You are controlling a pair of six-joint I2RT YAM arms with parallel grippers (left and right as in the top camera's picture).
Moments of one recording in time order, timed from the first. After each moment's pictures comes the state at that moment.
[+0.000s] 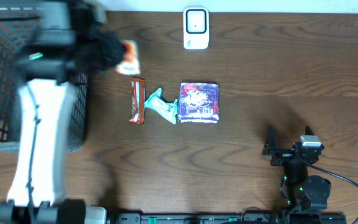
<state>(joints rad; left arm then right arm) -0.08 1.58 1.78 -1.10 0.31 -0.40 -0.03 0.01 0.01 -0.07 -0.03 0.05</state>
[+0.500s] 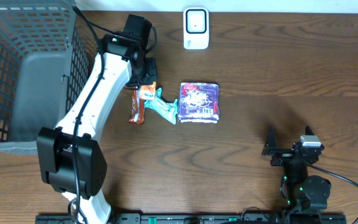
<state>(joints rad) -0.27 1.88 1.69 -1.10 -0.01 -0.38 -0.03 0.01 0.01 -0.07 -0.03 0.05</state>
